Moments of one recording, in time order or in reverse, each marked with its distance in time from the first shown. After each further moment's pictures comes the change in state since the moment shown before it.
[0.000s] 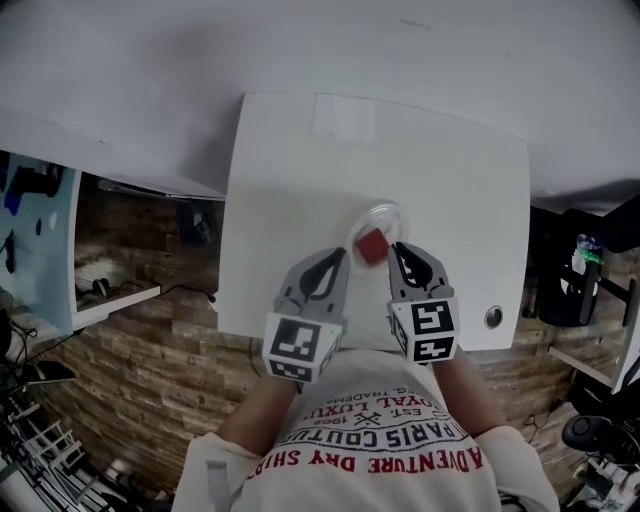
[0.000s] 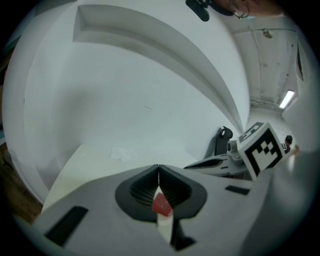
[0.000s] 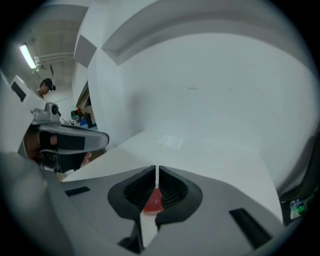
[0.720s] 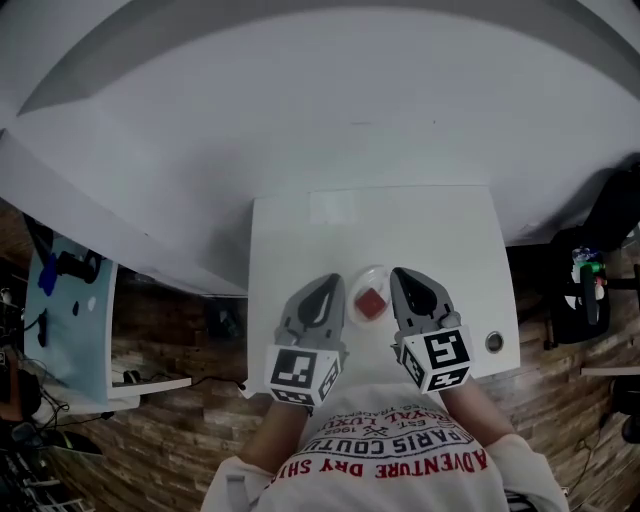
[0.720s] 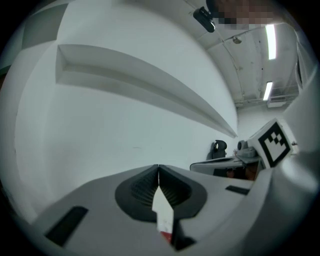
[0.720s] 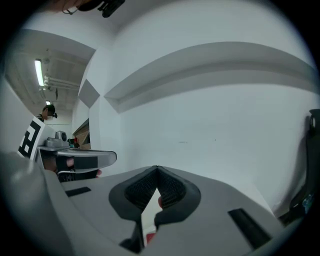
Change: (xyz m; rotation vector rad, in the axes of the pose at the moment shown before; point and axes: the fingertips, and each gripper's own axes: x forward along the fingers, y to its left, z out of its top) left arm -0.038 -0.027 0.127 0.180 -0.286 -0.029; right arm -0.096 -0.011 0.123 0.071 -0.435 -0.054
